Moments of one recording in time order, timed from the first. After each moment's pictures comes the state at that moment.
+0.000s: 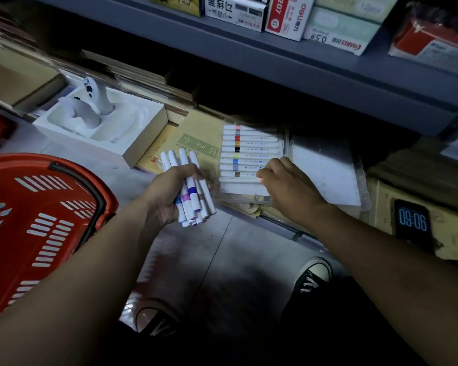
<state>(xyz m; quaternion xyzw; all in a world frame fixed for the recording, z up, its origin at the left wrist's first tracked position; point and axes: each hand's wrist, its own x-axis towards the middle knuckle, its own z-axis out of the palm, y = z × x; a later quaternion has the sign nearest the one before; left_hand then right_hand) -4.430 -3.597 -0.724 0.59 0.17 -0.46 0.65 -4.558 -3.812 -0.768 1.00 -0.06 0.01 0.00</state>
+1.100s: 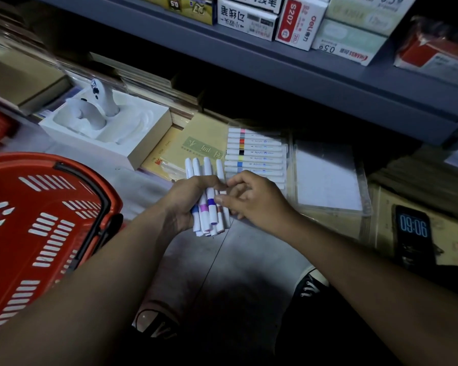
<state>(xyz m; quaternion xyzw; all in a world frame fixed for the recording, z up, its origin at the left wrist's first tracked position) -4.443 -3.605 -0.729 0.59 0.11 -0.50 0.62 -4.544 -3.732 -0.723 0.78 -0.23 -0.03 -0.58</state>
